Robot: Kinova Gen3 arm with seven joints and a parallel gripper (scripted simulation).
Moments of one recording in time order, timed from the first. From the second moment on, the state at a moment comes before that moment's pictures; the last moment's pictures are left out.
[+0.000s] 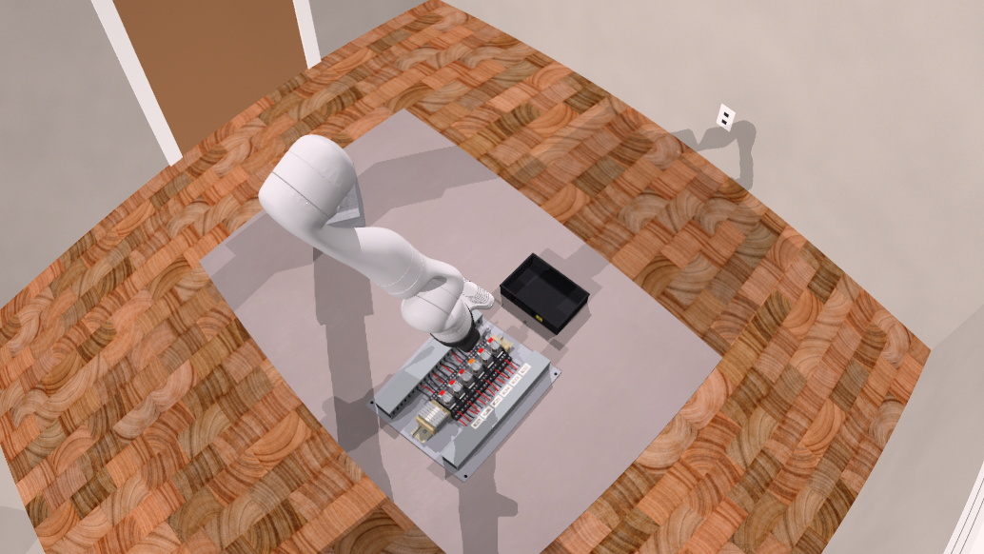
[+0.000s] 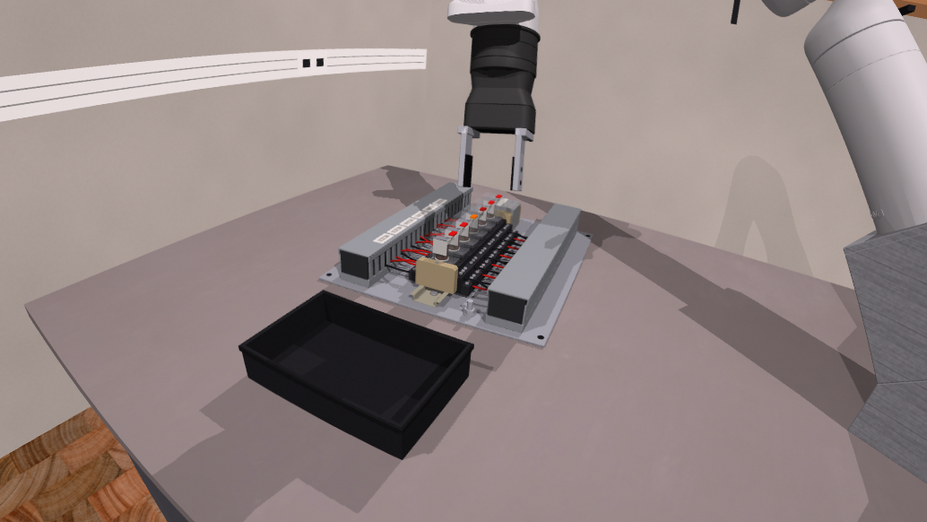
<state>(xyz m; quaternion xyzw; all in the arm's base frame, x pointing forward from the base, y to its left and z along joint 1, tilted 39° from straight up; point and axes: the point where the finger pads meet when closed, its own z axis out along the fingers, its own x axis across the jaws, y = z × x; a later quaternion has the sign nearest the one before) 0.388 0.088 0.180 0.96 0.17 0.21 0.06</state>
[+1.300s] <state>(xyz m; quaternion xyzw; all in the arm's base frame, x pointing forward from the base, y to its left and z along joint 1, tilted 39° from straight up) 0.424 -0.016 0.246 0.94 0.12 0.27 0.15</state>
